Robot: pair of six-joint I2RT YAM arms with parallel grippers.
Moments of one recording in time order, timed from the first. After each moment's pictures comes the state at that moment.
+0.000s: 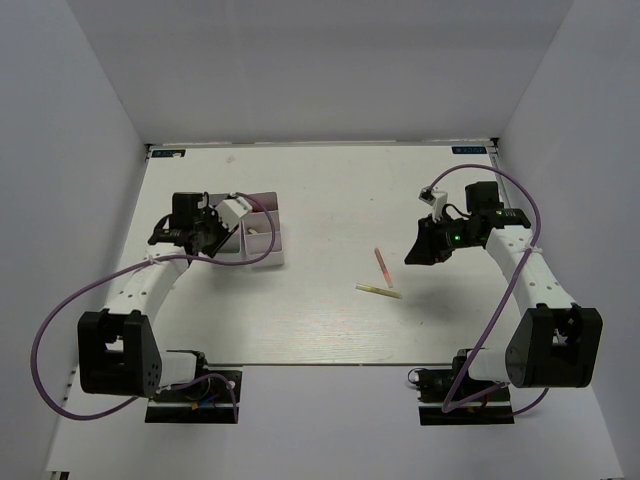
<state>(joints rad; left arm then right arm) -0.07 1.29 0.87 -0.41 0.18 0.73 0.05 1.32 1.03 -0.87 -0.84 -0.40</state>
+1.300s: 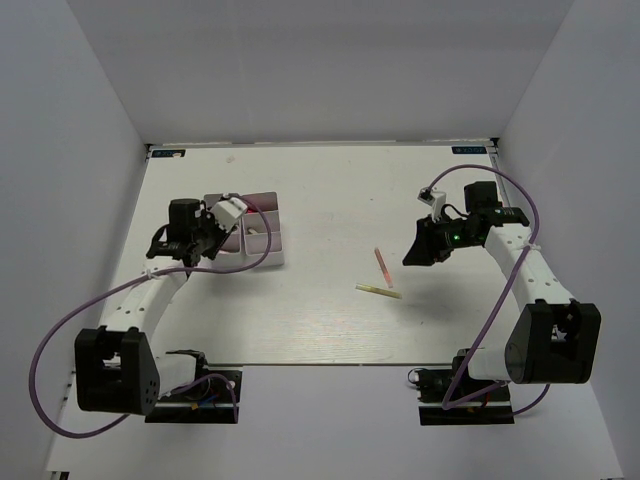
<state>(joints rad) -0.07 1.21 0.77 -0.29 0.15 0.65 0.05 1.34 1.04 -0.88 -0.86 -0.40</state>
